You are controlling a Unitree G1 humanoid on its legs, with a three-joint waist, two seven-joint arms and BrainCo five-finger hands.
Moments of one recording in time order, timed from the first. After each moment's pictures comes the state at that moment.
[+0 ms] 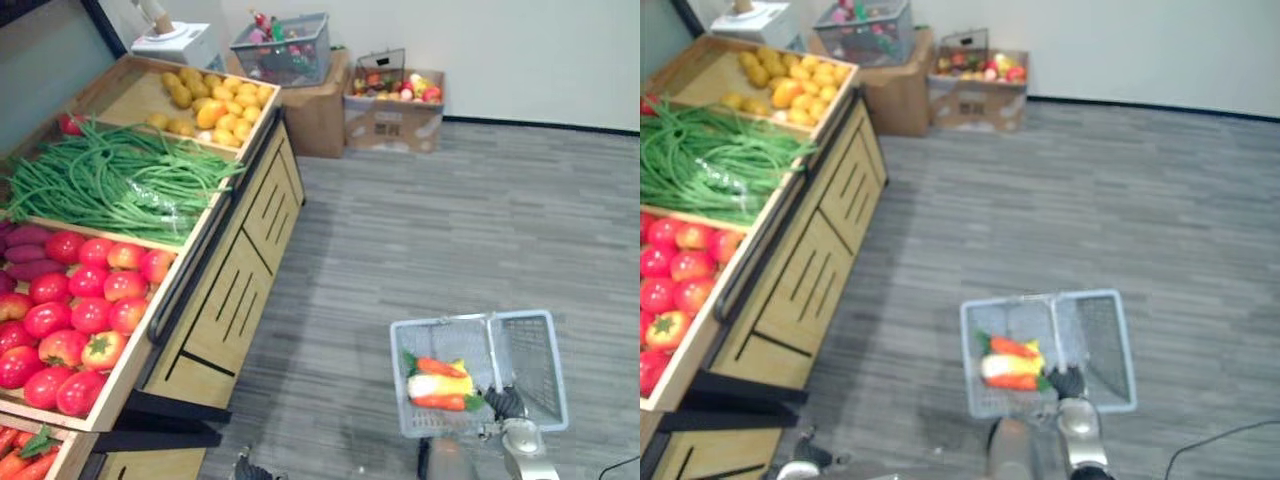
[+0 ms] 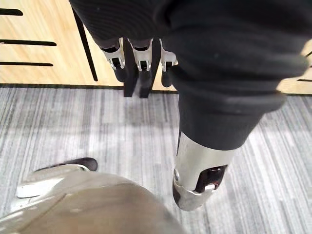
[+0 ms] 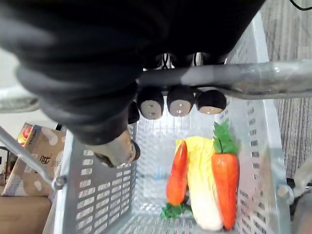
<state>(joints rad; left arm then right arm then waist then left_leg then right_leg) 0.12 0.06 0.22 1.00 0.43 -0.03 0.26 0.03 -0.13 -0.19 0.76 -0.16 -0.07 -0.16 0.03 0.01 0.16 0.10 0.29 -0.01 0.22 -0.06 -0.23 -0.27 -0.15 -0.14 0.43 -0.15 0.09</state>
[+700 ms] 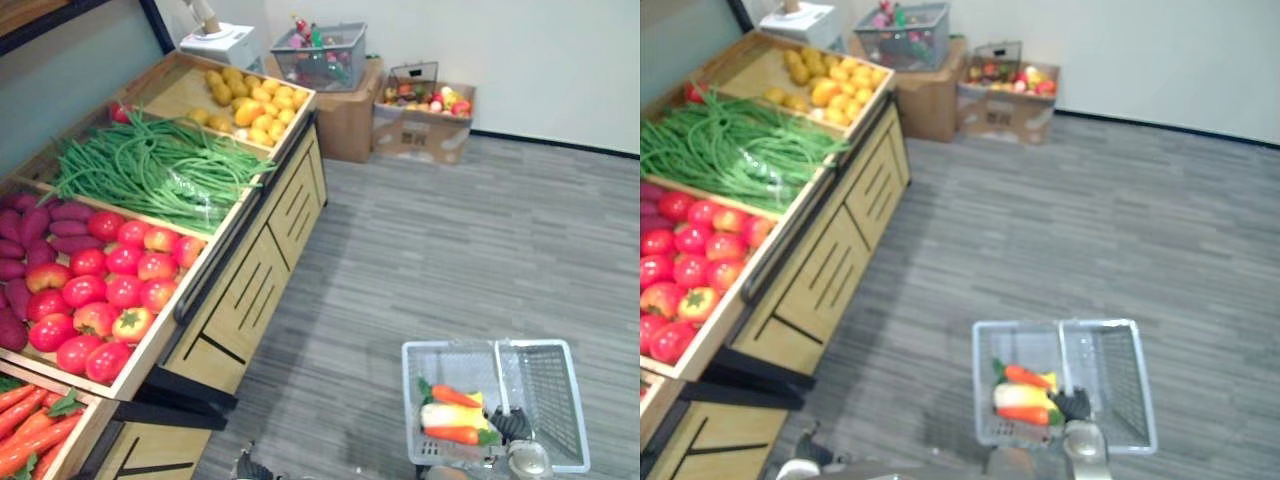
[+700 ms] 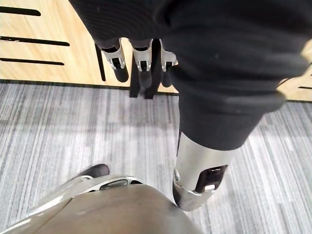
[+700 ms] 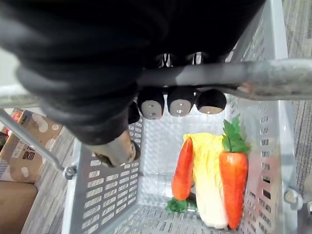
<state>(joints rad) 0.12 0.08 0.15 1.01 0.44 -0.03 0.26 0.09 -0.14 -0.20 0.76 -0.16 -0.06 -0.17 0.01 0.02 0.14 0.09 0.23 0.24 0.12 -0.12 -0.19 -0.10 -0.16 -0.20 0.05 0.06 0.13</state>
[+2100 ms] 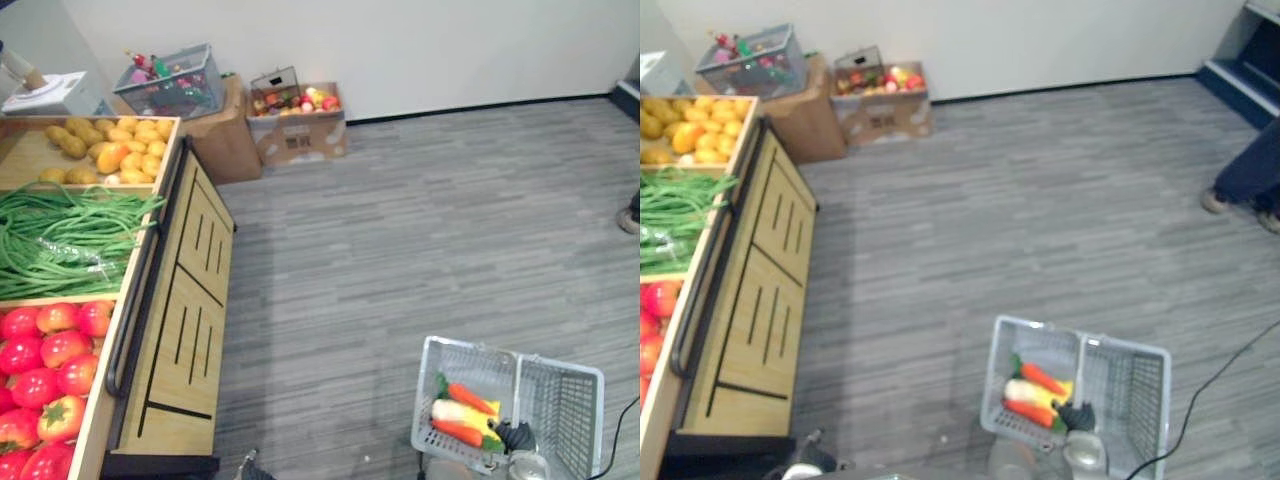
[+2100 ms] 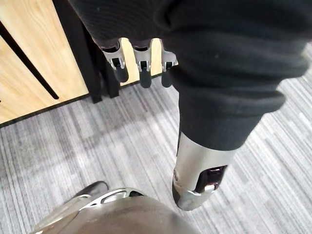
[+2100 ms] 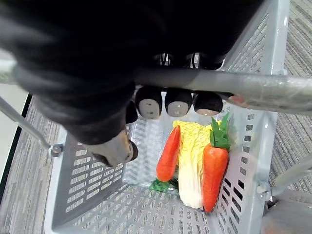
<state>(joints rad) 0.10 0.08 0.16 1.07 0.45 -0.03 0.26 0.08 -0.11 -0.27 0.86 -0.14 -0.07 -0.20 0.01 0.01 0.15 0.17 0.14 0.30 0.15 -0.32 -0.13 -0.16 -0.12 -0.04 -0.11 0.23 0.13</state>
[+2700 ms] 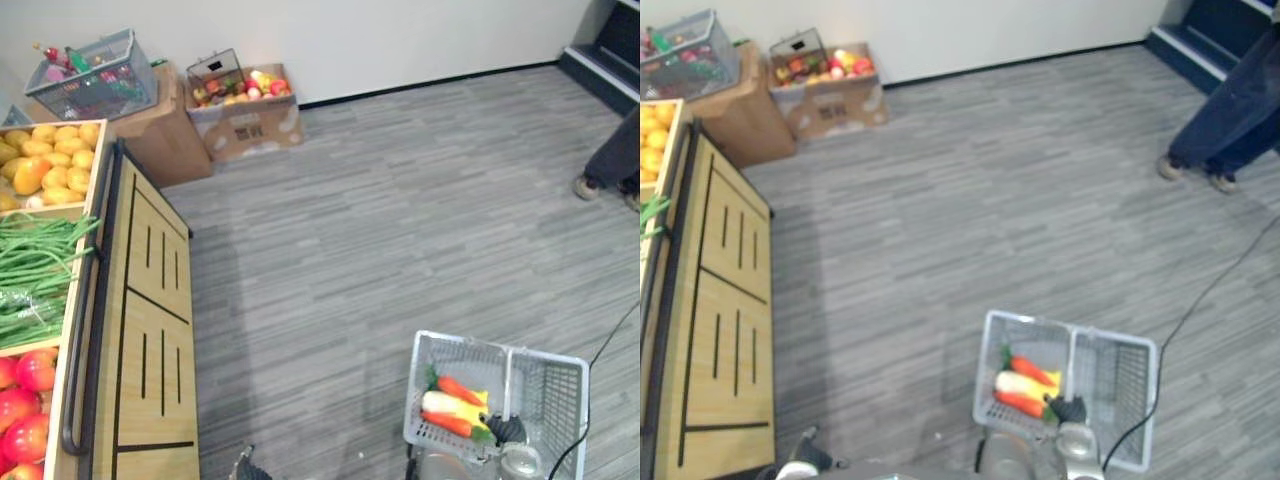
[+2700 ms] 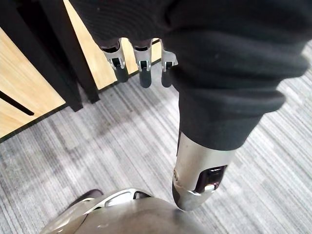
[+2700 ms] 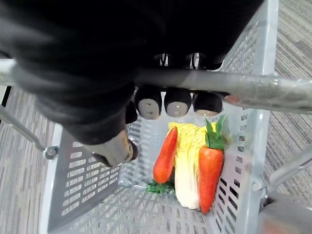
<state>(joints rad) 0.11 0.09 0.16 1.05 0.45 -0.03 0.25 0.02 -0.10 -0.25 0.92 -0.12 -0.07 -0.20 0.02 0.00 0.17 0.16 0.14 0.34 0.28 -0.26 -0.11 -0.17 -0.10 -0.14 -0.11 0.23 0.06</state>
